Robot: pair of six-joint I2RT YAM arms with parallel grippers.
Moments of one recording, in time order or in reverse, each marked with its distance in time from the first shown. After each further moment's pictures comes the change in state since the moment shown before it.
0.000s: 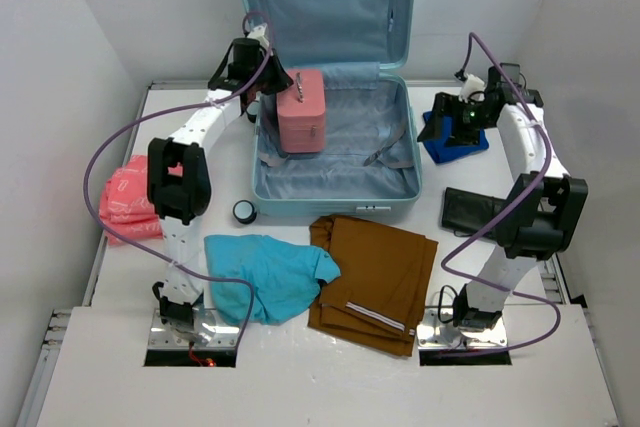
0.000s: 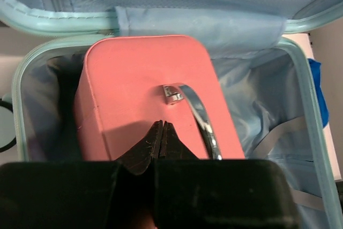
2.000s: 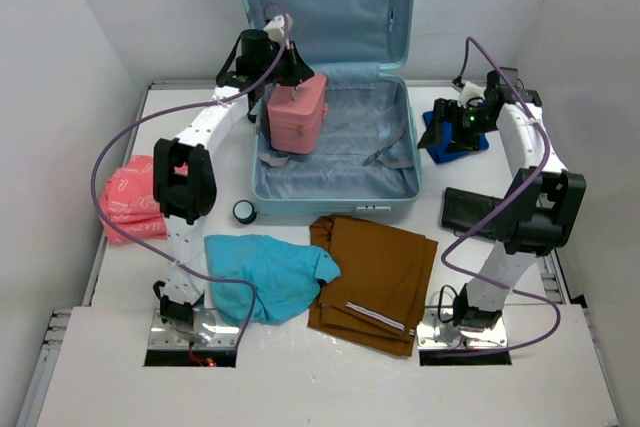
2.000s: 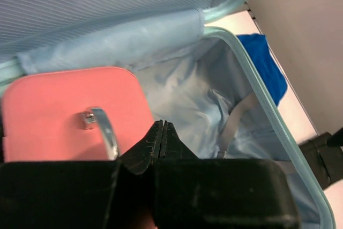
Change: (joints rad) left arm -0.037 0.025 0.084 0.062 0.199 0.096; right arm -0.015 0.034 0.004 -0.064 -0.017 -0.048
